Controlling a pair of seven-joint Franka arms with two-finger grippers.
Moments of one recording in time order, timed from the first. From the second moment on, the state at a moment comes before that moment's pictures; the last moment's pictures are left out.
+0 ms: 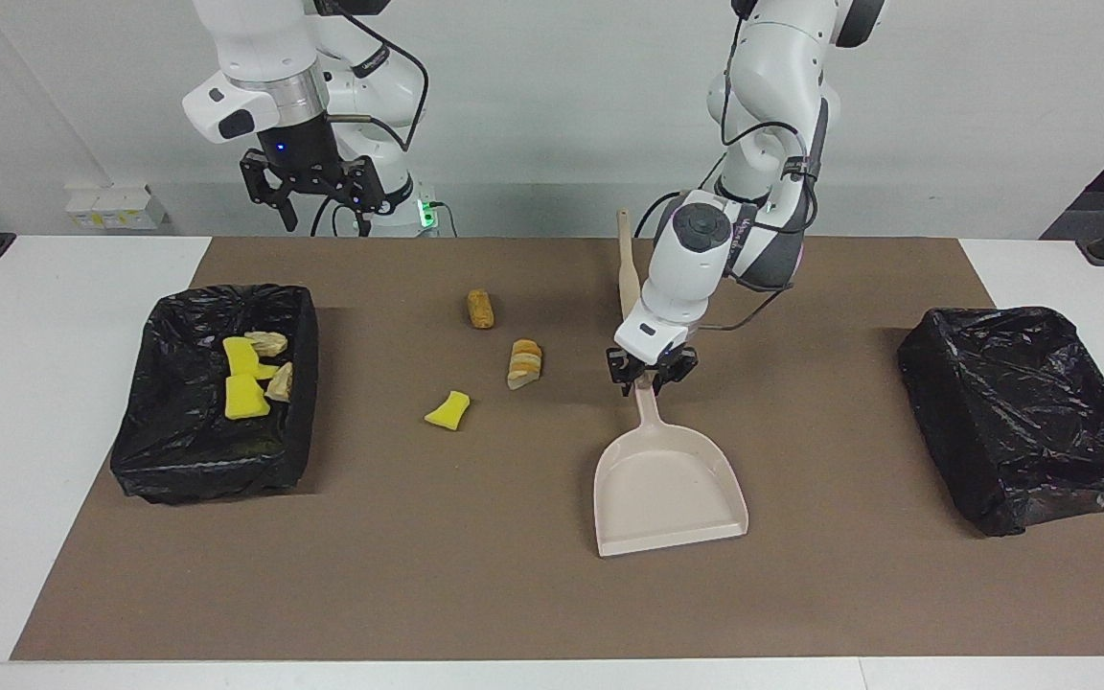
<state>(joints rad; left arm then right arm) -0.42 0.29 -0.11 -1.90 0.00 2.30 -0.53 0.02 -0.07 0.14 -1.57 -0.01 1.55 0.26</state>
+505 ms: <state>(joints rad) -0.25 0.27 -0.10 -1.85 0.03 2.20 -0.14 0.12 -0.06 0.16 -1.58 0.02 1.50 0.26</state>
